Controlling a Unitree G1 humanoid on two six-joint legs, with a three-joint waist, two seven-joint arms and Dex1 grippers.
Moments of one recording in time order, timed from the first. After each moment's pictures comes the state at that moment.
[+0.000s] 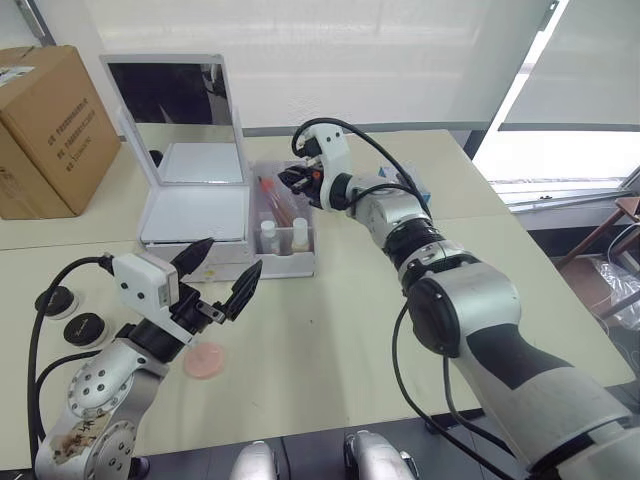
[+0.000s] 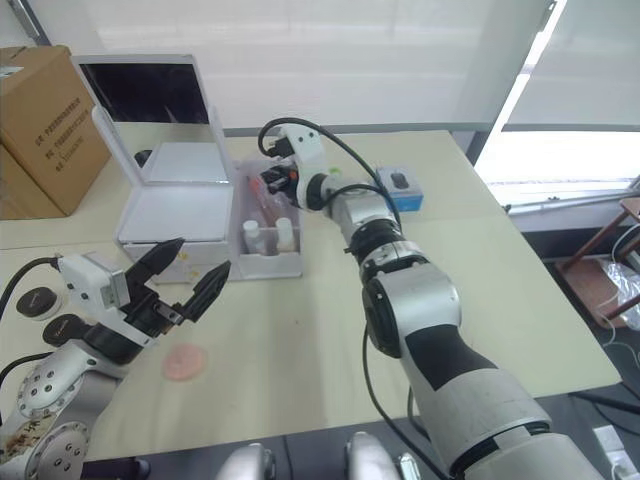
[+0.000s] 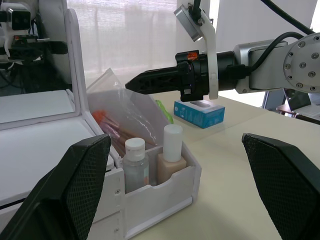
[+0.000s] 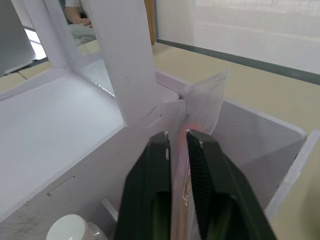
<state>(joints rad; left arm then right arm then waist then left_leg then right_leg) 0.14 0.43 0.28 -0.79 -0.59 0.46 -0.38 -1.45 0.00 -0.12 1.35 0.04 0.08 0.61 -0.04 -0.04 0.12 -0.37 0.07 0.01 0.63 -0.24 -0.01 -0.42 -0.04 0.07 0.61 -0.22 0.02</state>
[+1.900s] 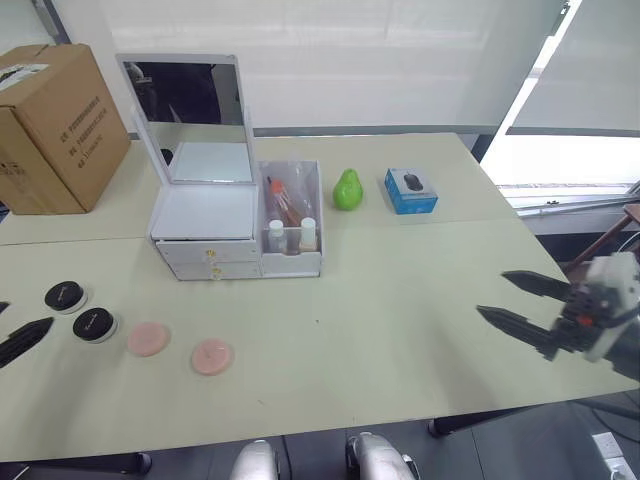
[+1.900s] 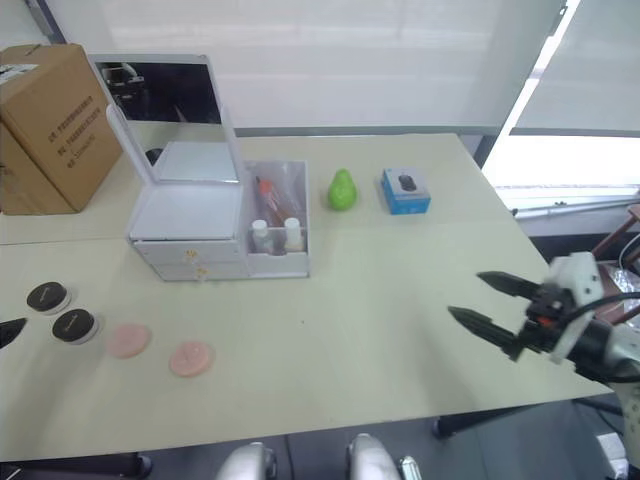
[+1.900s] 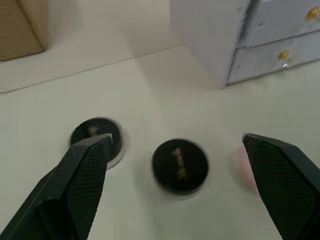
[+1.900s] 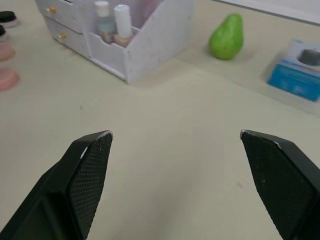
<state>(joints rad) 0.26 1.04 0.83 0.41 -0.53 0.22 -1.10 0.10 -0.77 -0.62 -0.35 0.56 0.59 1.12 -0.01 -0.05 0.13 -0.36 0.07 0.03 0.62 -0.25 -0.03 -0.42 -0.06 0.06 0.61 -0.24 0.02</state>
